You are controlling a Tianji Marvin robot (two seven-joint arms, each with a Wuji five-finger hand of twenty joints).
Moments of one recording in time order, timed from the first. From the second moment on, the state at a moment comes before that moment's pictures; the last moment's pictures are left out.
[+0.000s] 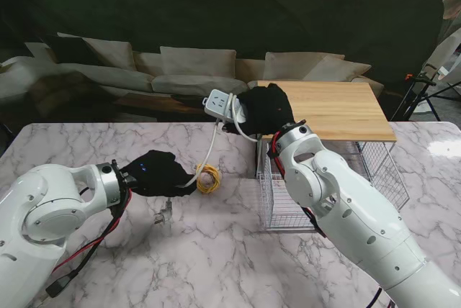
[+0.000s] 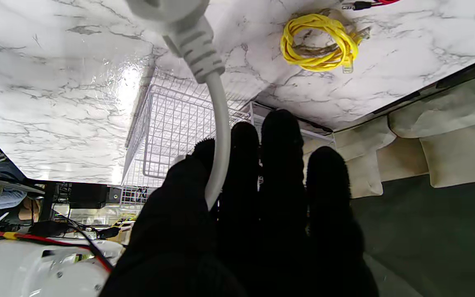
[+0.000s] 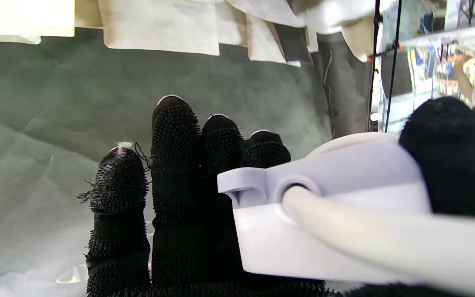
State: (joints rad) left arm 1.51 -0.98 -1.38 -1.93 0.88 -0.62 -0.53; right arm -1.14 -1.15 0.94 -1.55 -0.90 0.04 -0.23; left_hand 1.22 -0.13 0.04 -0.01 0.67 0.08 0.66 0.79 0.99 0.08 0.45 0.60 1.00 0.10 0.64 0.78 0.47 0.13 1.08 0.61; right_hand 0.34 -0.68 0.74 -0.04 0.99 0.16 1.06 0.91 1.14 0.18 0.79 0.68 1.08 0.19 0.80 0.56 0.50 0.41 1.32 0.55
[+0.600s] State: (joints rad) left arm 1.56 -0.97 -1.44 -2.06 0.97 -0.70 -0.49; right arm -1.01 -1.11 0.75 -1.45 -1.01 0.05 -0.09; left_hand 1.22 -0.13 0.04 -0.01 0.68 0.11 0.67 0.82 0.99 0.08 0.46 0.65 1.00 0.10 0.71 0.86 0.47 0.12 1.09 0.64; right_hand 0.33 -0.68 0.73 0.06 0.99 0.15 1.09 0.91 1.14 0.17 0.82 0.68 1.09 0.18 0.83 0.57 0.50 0.41 1.33 0.55
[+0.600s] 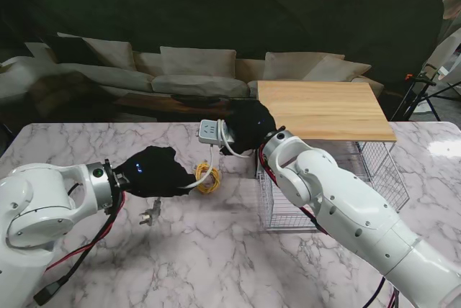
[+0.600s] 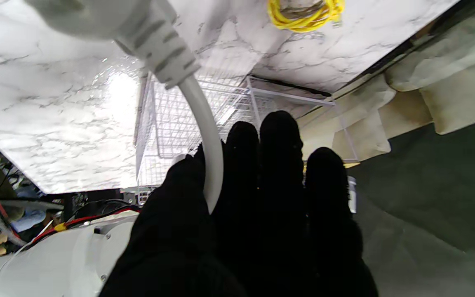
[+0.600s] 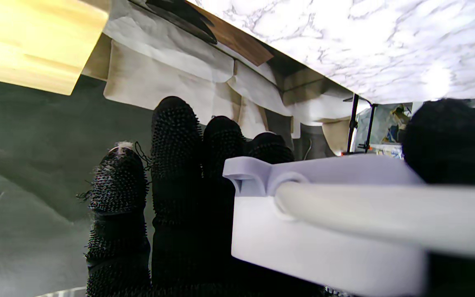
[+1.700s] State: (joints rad) left arm 1.58 -0.99 -1.51 -1.99 1.07 -0.63 -0.33; right arm -1.03 -1.11 0.74 -1.44 -1.02 0.10 -0.07; left_hand 1.16 -0.11 -0.01 -0.01 0.56 0.17 0.81 0.73 1.04 0.07 0.70 0.85 1.12 0.07 1.07 0.99 0.60 0.19 1.31 0.71; right_hand 0.33 -0.68 0.72 0.07 1.01 0.15 1.10 0.91 1.18 0.17 0.83 0.68 1.13 0.19 0.88 0.58 0.53 0.41 1.38 0.56
